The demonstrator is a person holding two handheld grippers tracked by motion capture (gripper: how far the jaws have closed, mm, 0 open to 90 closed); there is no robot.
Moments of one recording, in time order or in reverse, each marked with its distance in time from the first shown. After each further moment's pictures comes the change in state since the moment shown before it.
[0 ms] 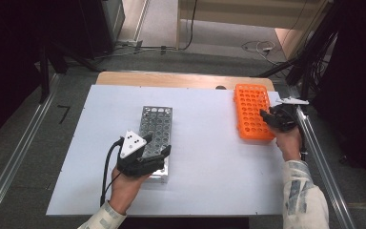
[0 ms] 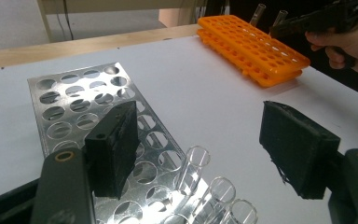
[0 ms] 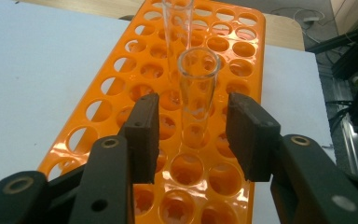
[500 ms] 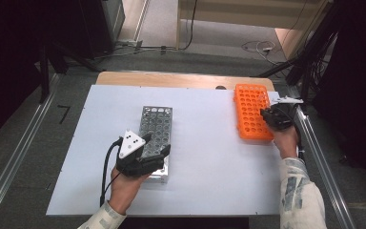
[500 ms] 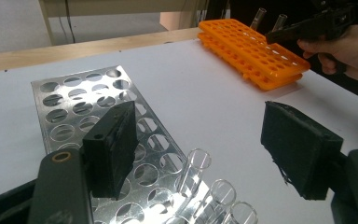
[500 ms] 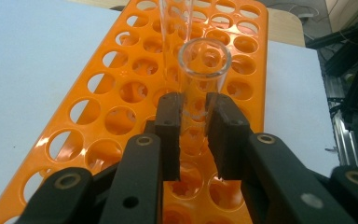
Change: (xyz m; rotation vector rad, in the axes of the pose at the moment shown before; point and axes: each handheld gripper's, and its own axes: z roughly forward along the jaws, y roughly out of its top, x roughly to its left) left arm 0.001 0.001 -0.001 -0.012 0.005 -0.004; right arm 0.003 0.000 0.012 0.021 -0.028 -0.019
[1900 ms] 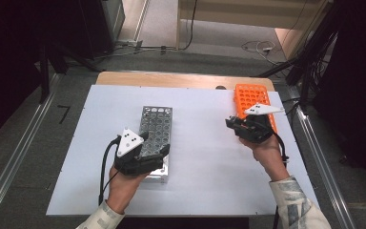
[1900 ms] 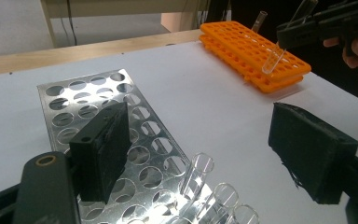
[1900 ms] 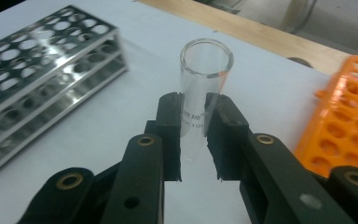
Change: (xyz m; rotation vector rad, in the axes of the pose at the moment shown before) left arm 0.002 0.005 -0.003 -0.003 0.002 0.000; right arm 0.121 0.010 -0.090 -0.076 0.395 -0.216
